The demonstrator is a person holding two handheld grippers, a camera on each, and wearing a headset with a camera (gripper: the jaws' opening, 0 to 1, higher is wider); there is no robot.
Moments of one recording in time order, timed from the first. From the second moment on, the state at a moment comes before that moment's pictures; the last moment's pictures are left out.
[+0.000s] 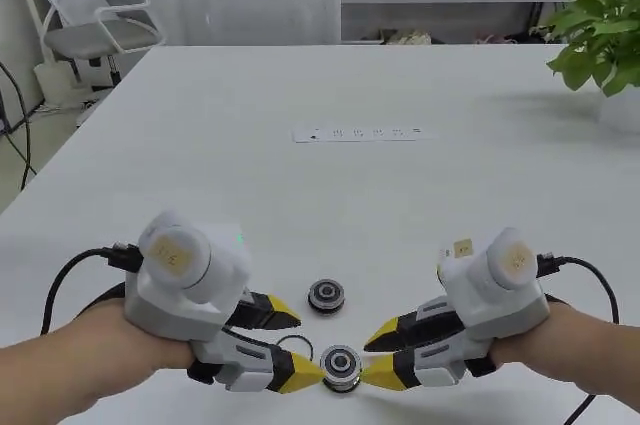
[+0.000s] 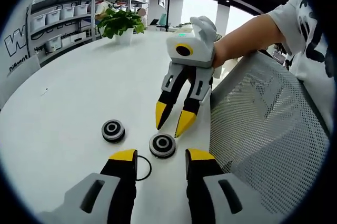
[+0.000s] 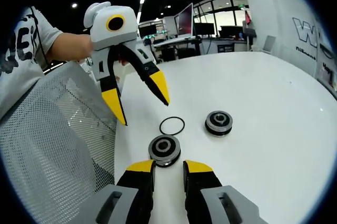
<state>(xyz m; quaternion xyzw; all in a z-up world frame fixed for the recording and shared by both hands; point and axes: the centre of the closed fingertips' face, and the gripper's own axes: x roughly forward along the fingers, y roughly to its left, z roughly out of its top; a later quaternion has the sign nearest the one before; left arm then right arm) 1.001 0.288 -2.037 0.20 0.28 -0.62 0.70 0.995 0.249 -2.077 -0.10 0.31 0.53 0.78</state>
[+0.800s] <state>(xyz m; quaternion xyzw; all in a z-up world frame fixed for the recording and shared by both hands) 0.997 0.274 -2.060 0.22 0.29 -0.63 0.68 0.992 0.251 -2.086 -0.10 0.32 0.53 0.78</state>
